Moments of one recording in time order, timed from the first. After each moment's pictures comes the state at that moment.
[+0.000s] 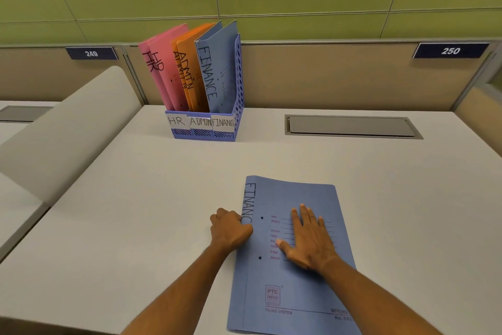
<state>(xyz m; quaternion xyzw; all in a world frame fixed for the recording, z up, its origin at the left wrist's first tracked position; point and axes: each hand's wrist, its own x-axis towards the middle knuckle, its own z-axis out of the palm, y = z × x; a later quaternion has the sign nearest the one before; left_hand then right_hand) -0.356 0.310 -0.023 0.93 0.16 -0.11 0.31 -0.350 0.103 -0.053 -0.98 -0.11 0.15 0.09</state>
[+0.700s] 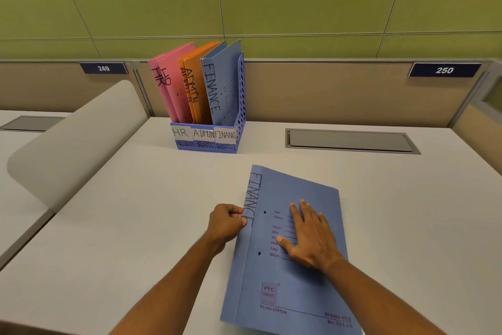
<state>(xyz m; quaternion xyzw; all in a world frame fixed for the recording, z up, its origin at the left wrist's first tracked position) -0.348 0.316 0.013 0.82 0.19 -0.05 0.54 -0.338 0.093 -0.019 -0.98 -0.14 0.07 0.10</state>
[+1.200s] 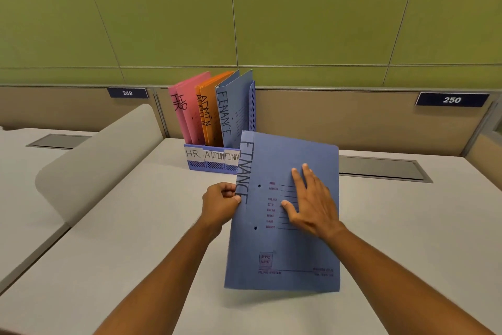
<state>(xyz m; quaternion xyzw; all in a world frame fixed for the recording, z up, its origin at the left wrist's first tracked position) -0.322 0.328 0.098 0.79 0.18 0.10 0.57 -0.278 0.110 0.079 -0.97 -0.19 -0.11 0.14</state>
